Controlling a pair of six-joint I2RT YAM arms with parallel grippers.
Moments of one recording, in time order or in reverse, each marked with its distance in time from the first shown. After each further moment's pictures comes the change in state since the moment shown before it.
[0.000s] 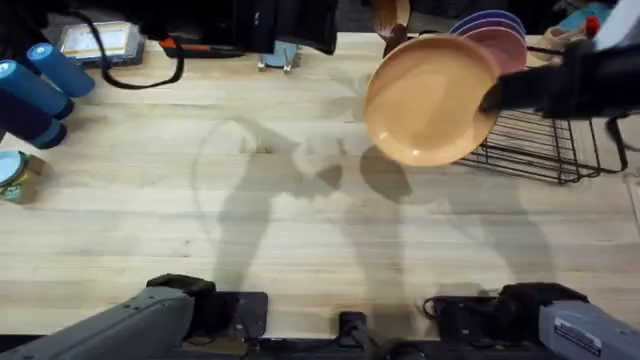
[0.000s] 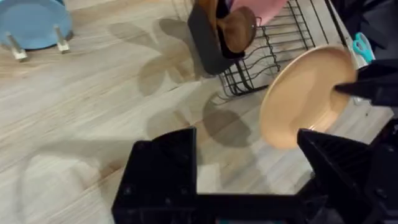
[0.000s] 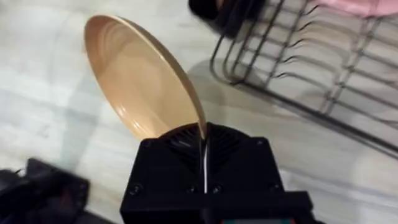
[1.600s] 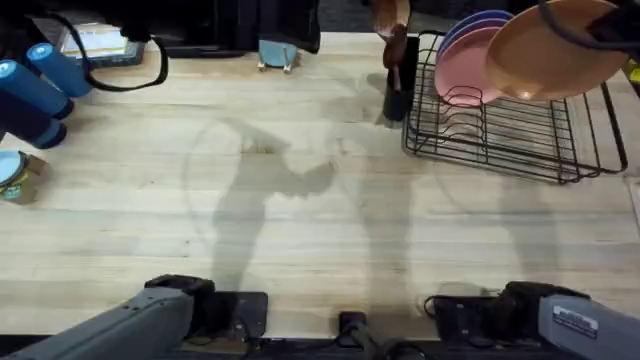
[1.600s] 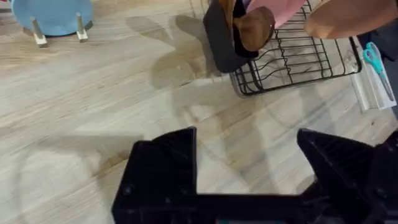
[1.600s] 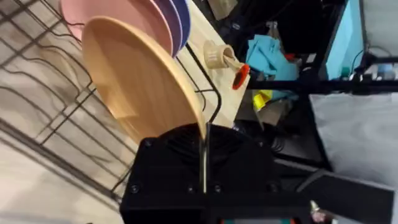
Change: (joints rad) left arm 0.056 -0.010 0.000 -0.032 -0.004 0.000; right arm -0.152 0.129 0.060 0.409 0.546 -1.012
